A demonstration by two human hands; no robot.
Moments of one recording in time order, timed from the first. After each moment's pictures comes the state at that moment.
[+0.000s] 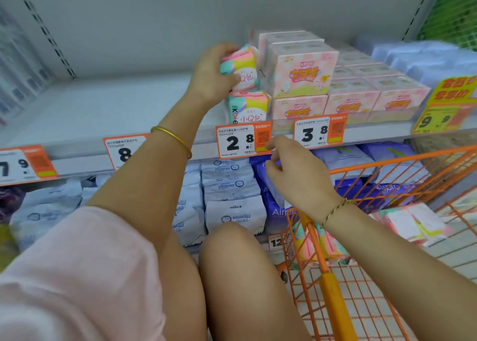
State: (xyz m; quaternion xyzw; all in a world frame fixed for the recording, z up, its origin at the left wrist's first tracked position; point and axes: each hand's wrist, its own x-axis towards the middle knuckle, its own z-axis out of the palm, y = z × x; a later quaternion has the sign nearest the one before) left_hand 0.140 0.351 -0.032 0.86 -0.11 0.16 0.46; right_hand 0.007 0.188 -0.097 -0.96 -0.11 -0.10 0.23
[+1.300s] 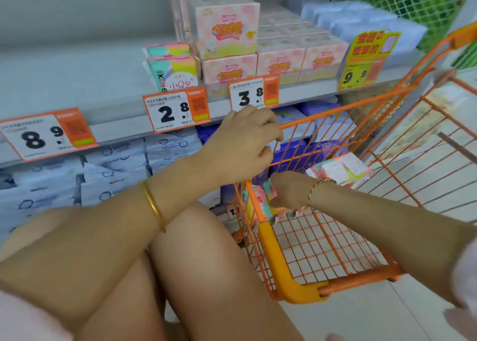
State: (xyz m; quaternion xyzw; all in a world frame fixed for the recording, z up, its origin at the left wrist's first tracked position) left_hand 0.015 0.244 -0.104 0.87 -0.46 0.12 0.15; right_hand -0.026 0.102 -0.155 -0.95 -0.03 0.30 0.01
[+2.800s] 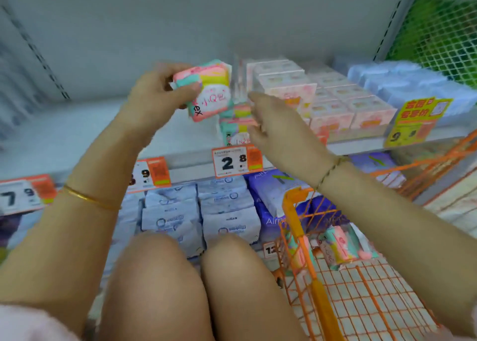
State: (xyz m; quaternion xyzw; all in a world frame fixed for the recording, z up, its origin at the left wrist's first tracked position) left_hand 0.080 0.401 0.014 0.81 -0.13 0.14 0.55; right_hand 0.034 0.201 -0.010 -0.93 -0.21 -0.18 0.24
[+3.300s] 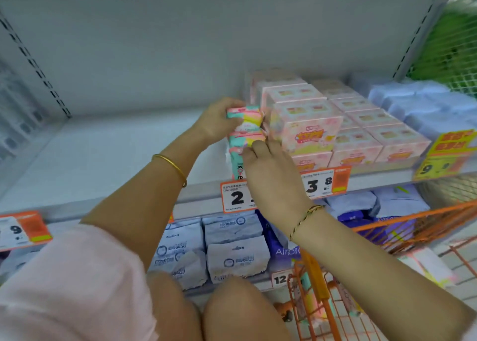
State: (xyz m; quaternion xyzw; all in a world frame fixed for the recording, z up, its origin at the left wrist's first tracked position) left_hand 0.196 0.355 -0.022 0.88 -0.13 0.05 0.46; right_hand 0.082 0.241 -0.049 -0.96 -0.16 -0.24 0.03
